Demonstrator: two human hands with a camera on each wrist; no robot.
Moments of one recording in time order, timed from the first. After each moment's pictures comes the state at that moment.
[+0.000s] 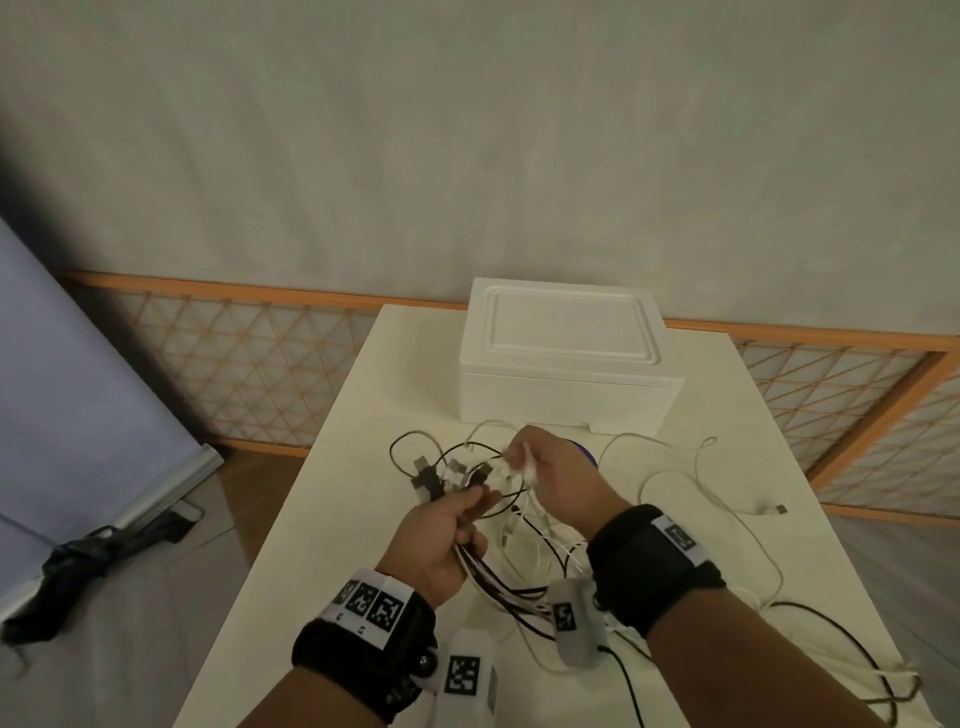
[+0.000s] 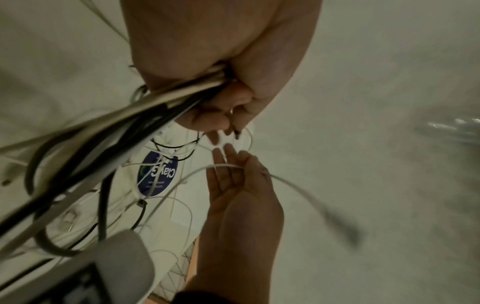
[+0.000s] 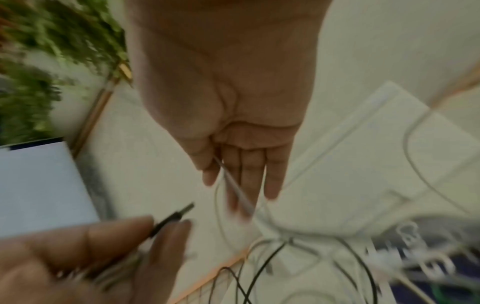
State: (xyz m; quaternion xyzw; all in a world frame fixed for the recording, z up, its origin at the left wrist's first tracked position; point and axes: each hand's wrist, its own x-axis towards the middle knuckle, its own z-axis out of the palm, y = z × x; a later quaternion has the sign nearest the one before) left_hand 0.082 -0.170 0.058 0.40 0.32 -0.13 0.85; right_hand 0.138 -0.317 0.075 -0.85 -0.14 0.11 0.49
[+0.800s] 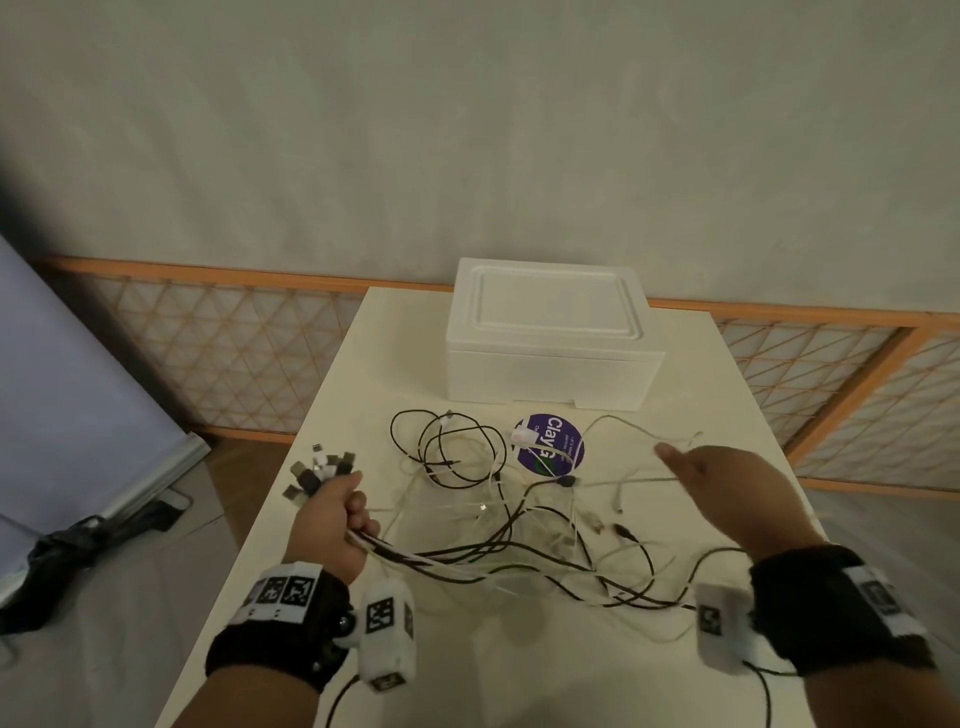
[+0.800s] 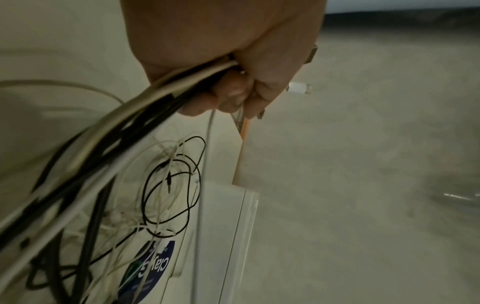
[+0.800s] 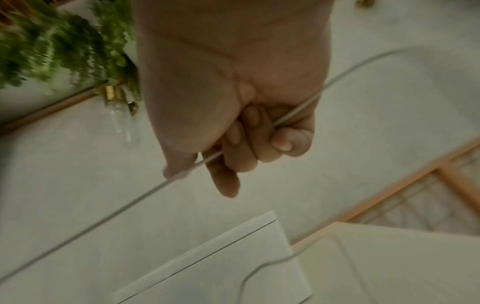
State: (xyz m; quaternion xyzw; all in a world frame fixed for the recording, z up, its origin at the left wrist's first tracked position) left_hand 0.072 -0.087 0.018 0.39 0.40 0.00 0.83; right_hand 0.093 -0.467 0.092 -0.99 0.05 0.05 0.11
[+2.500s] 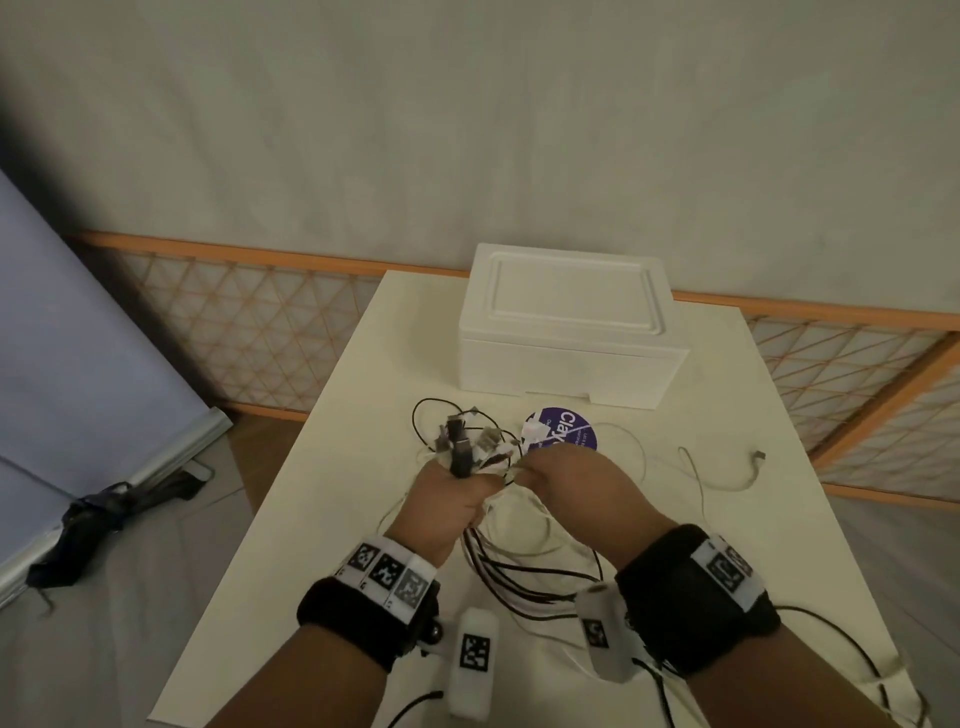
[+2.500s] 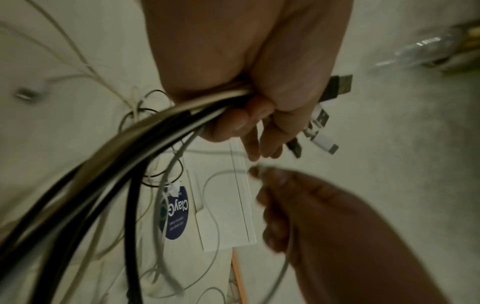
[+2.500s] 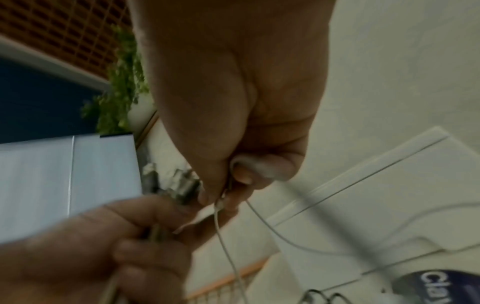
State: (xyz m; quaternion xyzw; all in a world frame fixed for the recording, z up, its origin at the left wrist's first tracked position) left_hand 0.074 -0.184 0.042 0.62 0.15 -0.06 0.77; right_hand 0.101 -0.342 0.080 -0.95 -0.24 0.08 0.18
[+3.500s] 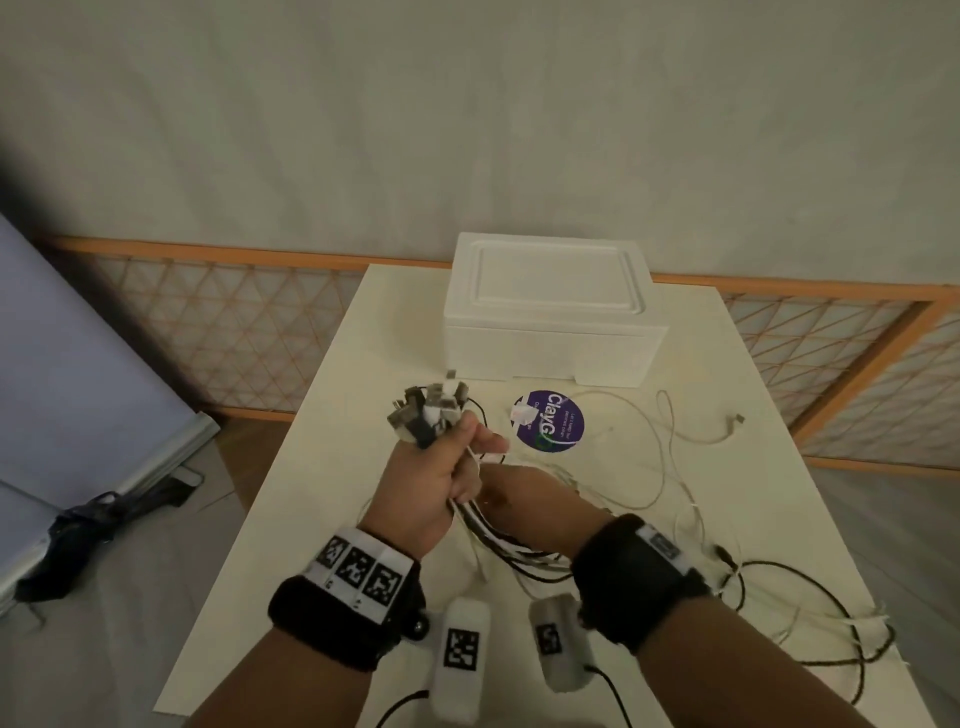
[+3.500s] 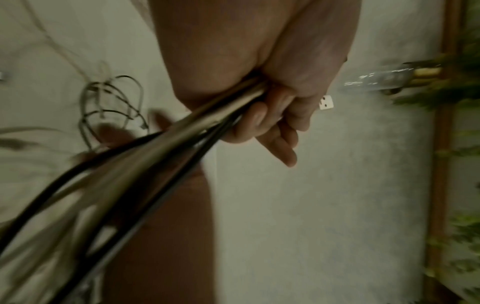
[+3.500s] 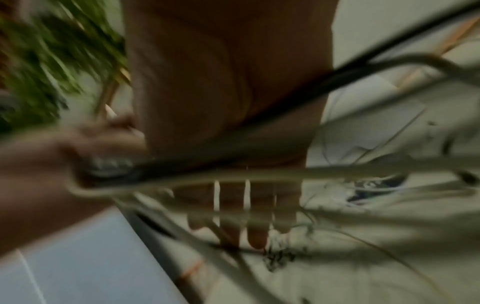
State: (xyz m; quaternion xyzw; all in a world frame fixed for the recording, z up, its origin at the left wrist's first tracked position) left_hand 0.050 -0.183 0.089 0.50 0.08 -0.04 0.86; right_hand 0.077 -0.319 0.048 -0.90 -0.27 0.21 0.26
